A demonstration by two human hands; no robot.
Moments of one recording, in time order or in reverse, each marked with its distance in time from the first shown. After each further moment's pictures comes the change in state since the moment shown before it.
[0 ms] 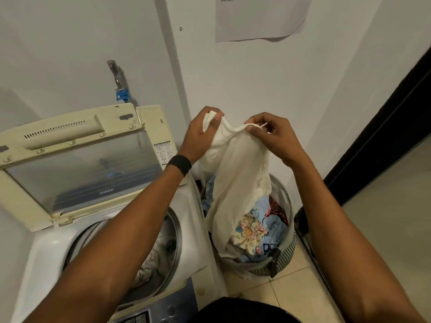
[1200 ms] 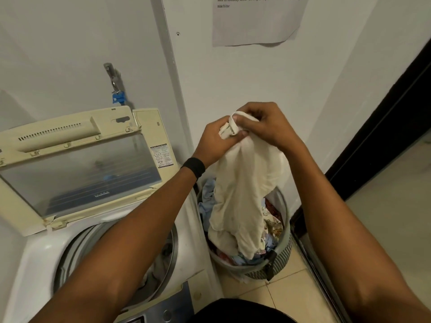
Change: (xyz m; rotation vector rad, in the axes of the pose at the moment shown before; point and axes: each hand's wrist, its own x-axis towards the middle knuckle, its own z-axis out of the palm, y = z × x) left_hand -0.001 0.021 0.034 -0.187 -0.131 -0.067; right_hand 0.025 -0.036 -0.004 -0.174 -0.094 -0.137
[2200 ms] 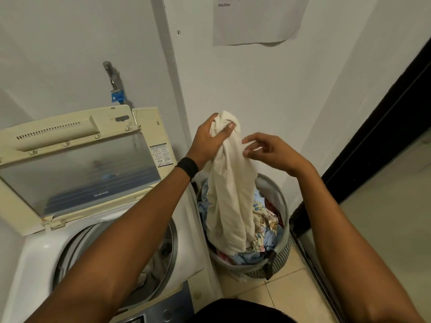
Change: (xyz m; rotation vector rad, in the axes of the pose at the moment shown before) left_hand -0.003 -0.009 -0.010 -0.101 0.093 -0.108; right_hand -0.048 0.038 0.003 0.138 -0.251 0.326
